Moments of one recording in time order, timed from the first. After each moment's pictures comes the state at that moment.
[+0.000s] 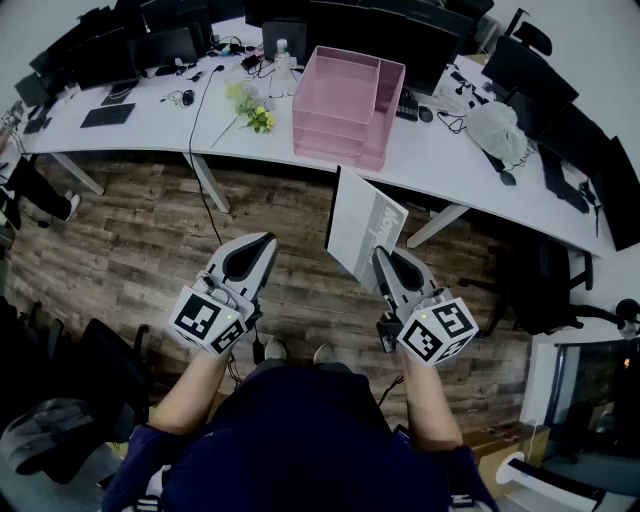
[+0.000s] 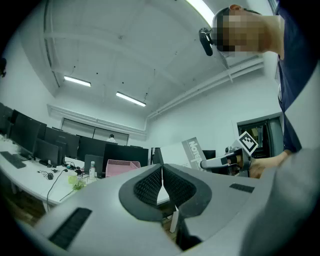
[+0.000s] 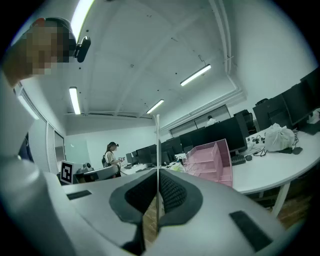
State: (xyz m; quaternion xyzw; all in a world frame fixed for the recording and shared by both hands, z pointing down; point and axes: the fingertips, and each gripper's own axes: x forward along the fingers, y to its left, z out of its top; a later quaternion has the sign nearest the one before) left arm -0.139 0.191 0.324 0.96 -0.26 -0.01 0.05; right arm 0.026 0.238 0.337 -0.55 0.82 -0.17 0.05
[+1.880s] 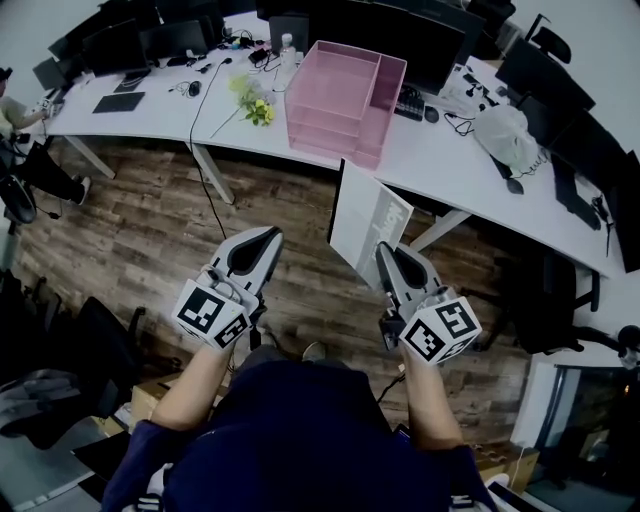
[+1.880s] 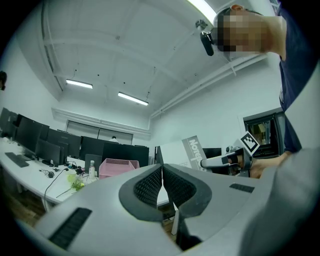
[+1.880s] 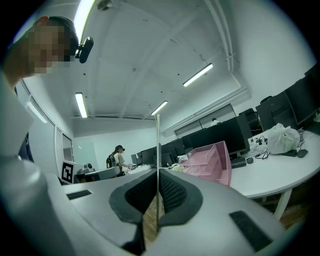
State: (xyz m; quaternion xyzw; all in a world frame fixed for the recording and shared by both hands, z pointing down) left arm -0.064 0.207 0.329 0.95 -0.30 -0.01 0.05; right arm 0.098 0.243 0.341 -0.52 0.84 -0.17 0.05
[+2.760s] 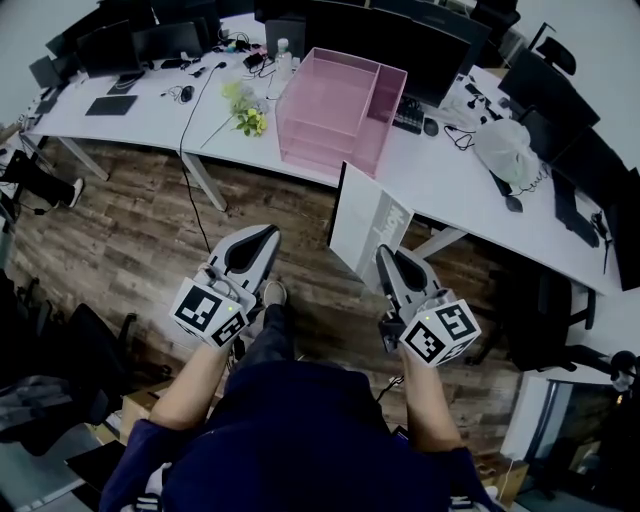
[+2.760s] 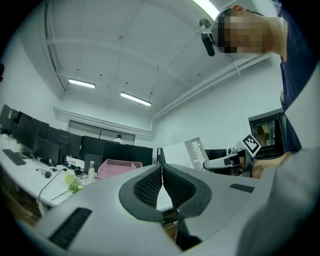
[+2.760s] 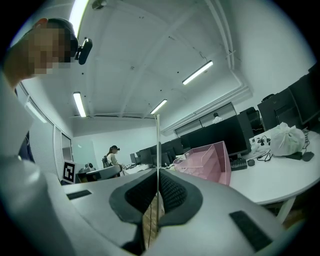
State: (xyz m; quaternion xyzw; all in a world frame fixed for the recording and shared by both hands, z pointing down) left arm -0.039 0.146 0.339 0.95 -0.31 -0.02 0.05; right arm 0.129 0.186 0.352 -0.51 0.84 -0.17 0.05
